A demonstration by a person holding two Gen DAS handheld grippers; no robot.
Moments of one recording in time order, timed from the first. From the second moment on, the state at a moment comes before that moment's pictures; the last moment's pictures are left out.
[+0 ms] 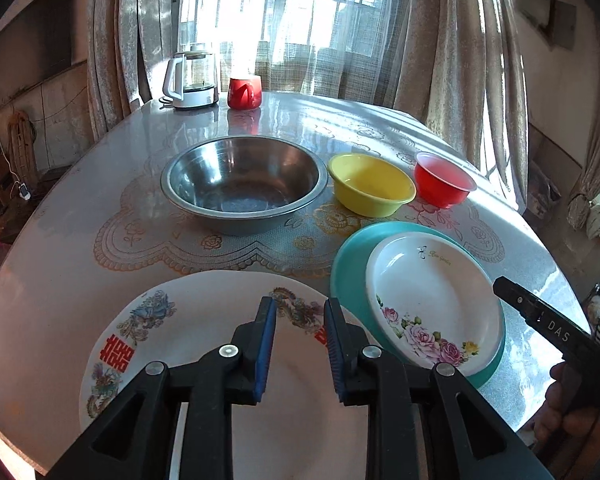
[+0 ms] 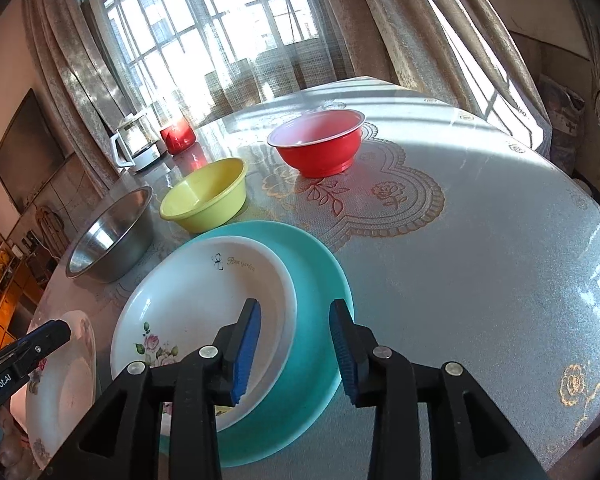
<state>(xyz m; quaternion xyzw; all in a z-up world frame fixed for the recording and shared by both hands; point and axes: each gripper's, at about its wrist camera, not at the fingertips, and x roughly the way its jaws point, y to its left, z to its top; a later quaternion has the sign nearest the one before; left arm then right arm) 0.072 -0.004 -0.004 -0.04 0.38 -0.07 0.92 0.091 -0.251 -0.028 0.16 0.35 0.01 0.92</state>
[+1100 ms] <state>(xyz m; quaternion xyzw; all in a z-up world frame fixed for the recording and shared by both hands) 0.028 0.130 -0.046 -0.12 0.39 -0.05 0.91 0.070 -0.124 -0.052 0.14 0.44 0.34 0.82</state>
